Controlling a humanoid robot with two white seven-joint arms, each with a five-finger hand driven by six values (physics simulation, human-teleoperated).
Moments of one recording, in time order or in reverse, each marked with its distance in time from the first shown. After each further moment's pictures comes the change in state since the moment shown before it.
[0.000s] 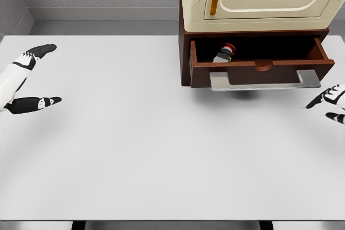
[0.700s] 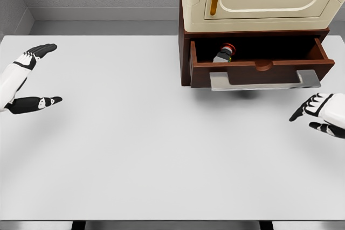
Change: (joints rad) left arm 0.000 -0.003 -0.001 -0.005 0.001 0.000 0.000; right arm 0.006 0.007 0.017 -0.112 0.059 0.000 0.011
